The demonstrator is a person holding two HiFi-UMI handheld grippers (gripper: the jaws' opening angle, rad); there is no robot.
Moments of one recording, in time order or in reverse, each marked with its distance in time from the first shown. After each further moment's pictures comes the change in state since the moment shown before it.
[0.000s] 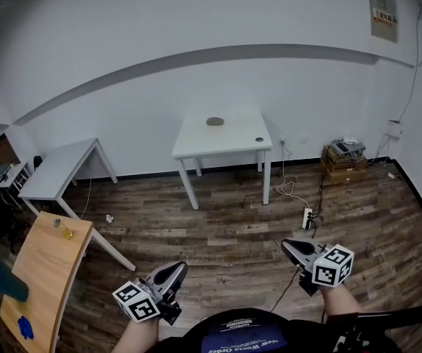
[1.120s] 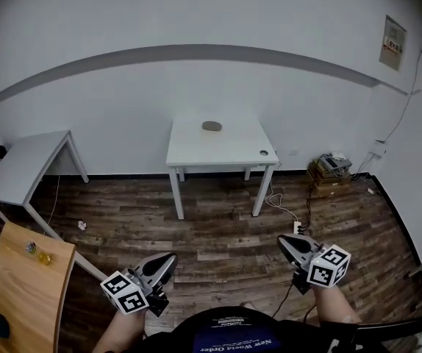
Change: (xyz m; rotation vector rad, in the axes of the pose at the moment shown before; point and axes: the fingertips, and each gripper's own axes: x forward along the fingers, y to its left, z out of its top) left arm -0.019 0.334 0.134 -0.009 -0.020 -0.131; right arm 0.321 -0.002 0.070 -0.074 0.017 -0.142
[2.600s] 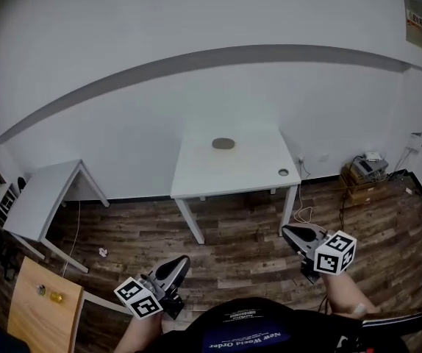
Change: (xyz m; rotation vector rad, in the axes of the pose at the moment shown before) left arm 0.291 0.143 0.036 0.066 0.001 0.083; right arm 0.152 -0.317 0.060 0.019 -0.048 0.136
